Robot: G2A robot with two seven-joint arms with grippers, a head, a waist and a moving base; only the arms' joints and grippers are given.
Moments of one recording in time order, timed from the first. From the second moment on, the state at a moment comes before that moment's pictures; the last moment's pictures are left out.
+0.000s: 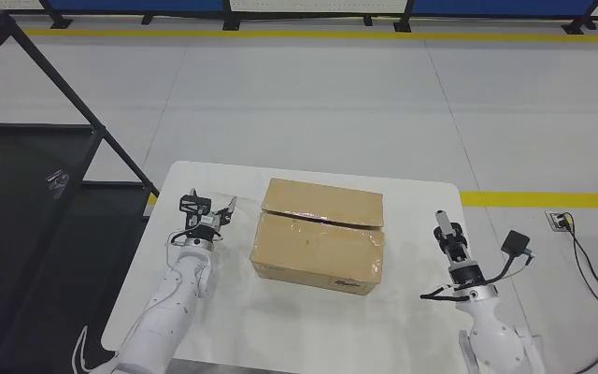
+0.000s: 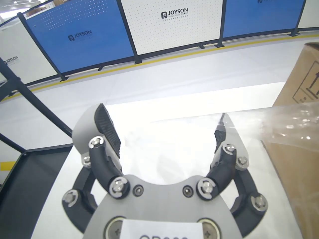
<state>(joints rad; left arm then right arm) 0.54 -1.38 -1.11 -0.35 1.27 0.03 0.67 -1.33 -1.30 1.59 -1.69 -0.28 -0.24 0.06</state>
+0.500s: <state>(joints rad) 0.64 -1.33 -1.20 -0.44 1.24 0.08 0.58 -1.27 -1.30 1.55 -1.65 -0.30 -0.24 0.08</state>
